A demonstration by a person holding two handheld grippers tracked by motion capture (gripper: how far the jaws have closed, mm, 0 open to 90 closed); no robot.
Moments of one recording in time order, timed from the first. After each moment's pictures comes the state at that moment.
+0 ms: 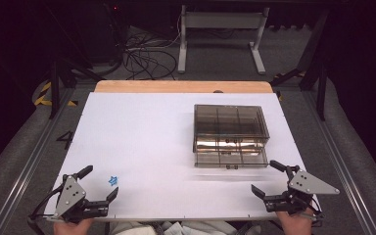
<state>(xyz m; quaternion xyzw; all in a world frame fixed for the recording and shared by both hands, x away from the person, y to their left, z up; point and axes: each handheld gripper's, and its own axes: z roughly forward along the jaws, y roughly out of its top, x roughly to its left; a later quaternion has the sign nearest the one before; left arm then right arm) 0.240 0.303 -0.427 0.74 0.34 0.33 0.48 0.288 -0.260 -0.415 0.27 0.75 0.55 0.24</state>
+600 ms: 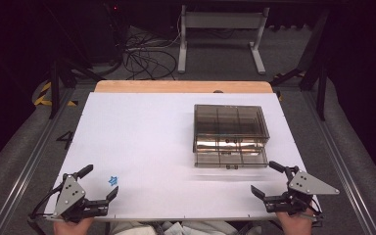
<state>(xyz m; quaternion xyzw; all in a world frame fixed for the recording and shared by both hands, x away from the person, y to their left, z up) 0.242 0.304 -0.425 0.74 0.34 0.33 0.48 0.287 -0.259 -0.416 0.27 0.75 0.55 0.24</state>
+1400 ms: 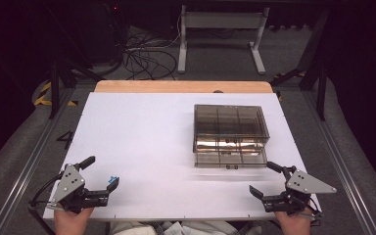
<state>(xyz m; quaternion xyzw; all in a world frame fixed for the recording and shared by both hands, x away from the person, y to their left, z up) 0.262 0.304 -0.407 0.74 0.35 0.30 0.50 0.289 -0.257 -0.418 0.27 0.76 0.55 0.23</state>
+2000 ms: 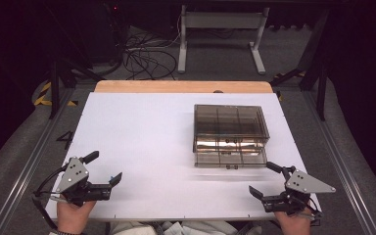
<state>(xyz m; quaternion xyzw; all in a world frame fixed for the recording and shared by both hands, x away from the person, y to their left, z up) 0.277 0.300 -0.402 0.75 0.34 0.29 0.49 0.290 -0.256 -0.419 0.27 0.76 0.55 0.23</state>
